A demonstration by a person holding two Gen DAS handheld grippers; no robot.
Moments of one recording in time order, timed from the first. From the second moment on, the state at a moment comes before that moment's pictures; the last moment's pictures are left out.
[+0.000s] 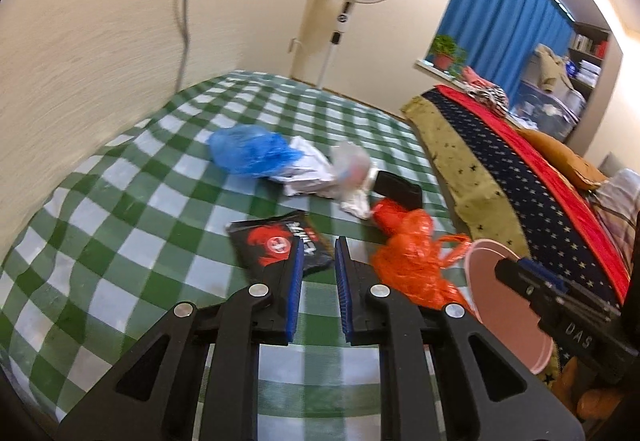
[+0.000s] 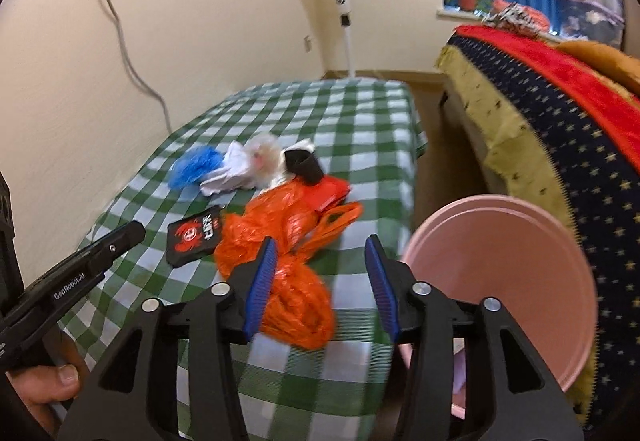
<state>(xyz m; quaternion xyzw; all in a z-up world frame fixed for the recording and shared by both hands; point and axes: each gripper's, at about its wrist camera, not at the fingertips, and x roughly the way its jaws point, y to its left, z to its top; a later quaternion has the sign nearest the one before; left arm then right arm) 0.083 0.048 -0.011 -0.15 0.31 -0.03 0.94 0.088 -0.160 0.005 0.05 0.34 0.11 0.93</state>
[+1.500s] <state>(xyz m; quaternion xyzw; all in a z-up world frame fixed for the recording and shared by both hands) 0.126 0.081 -0.058 -0.24 0.37 0.01 0.90 0.115 -0.125 -0.031 0.01 0.40 0.17 0.90</state>
